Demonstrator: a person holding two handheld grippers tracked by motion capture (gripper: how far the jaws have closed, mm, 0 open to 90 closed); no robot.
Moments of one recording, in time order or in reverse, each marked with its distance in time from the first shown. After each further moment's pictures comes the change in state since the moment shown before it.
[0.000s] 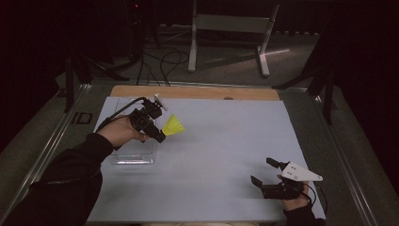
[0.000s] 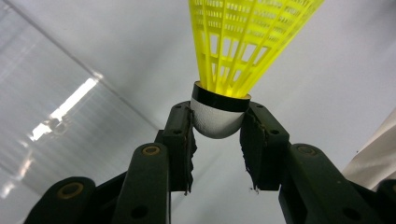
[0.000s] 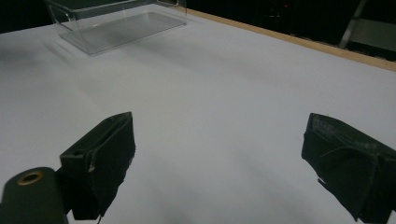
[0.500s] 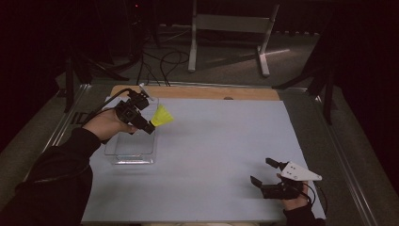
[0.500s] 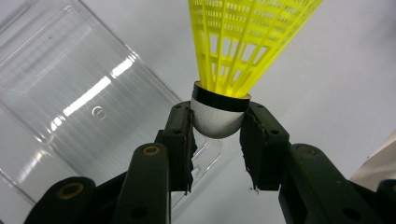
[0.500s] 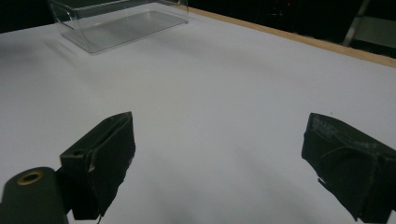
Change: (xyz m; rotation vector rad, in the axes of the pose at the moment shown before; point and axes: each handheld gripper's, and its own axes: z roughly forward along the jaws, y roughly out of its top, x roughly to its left) left arm 0.023 -0.013 -0.027 -0.045 0.041 -0.055; right arm -0.001 -0.002 0.002 0.007 0.010 0.004
